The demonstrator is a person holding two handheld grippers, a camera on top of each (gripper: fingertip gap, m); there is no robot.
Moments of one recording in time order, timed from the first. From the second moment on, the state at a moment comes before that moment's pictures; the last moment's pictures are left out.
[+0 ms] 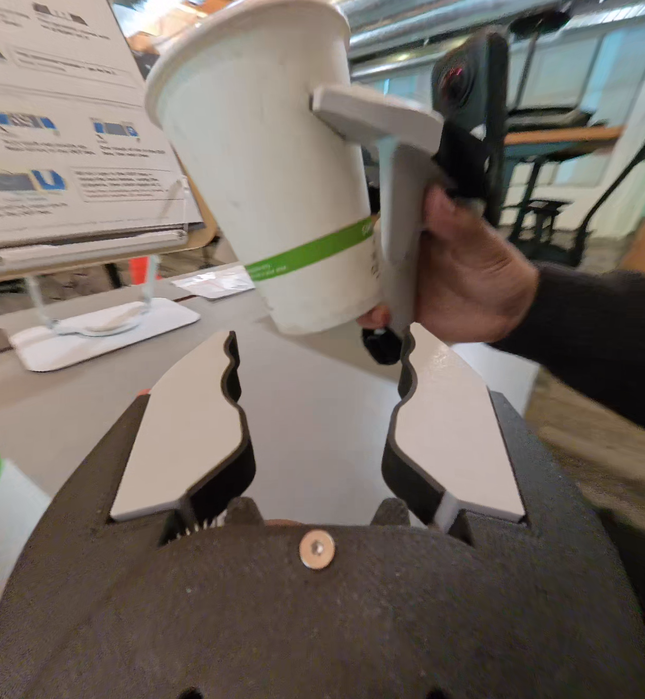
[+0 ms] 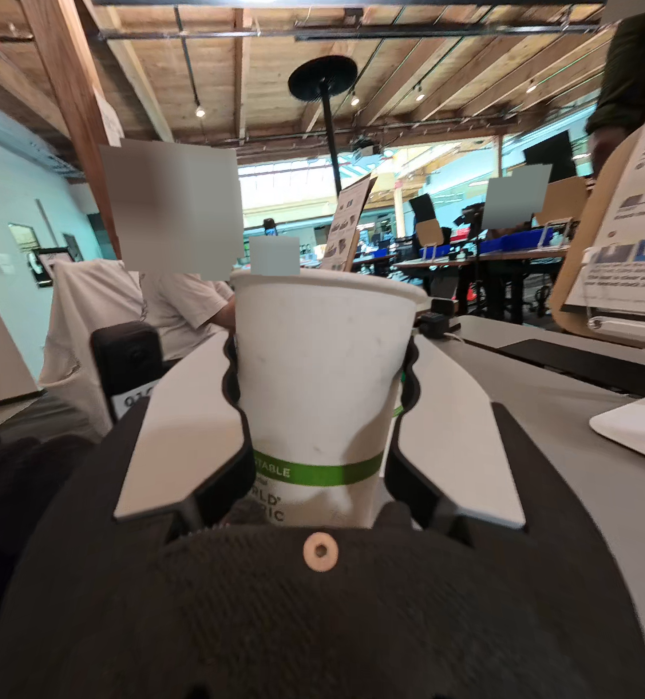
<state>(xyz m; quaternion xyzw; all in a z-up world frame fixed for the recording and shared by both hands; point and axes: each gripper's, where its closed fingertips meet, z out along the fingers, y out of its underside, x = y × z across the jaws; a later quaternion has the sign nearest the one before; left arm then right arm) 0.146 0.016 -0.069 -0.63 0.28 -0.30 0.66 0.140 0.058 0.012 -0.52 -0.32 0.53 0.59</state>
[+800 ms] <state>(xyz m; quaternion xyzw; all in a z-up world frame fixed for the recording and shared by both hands) 0.145 0.003 -0.051 -0.60 0.23 -0.49 0.59 0.121 0.024 -0.004 -0.50 -0.38 0.62 0.47</state>
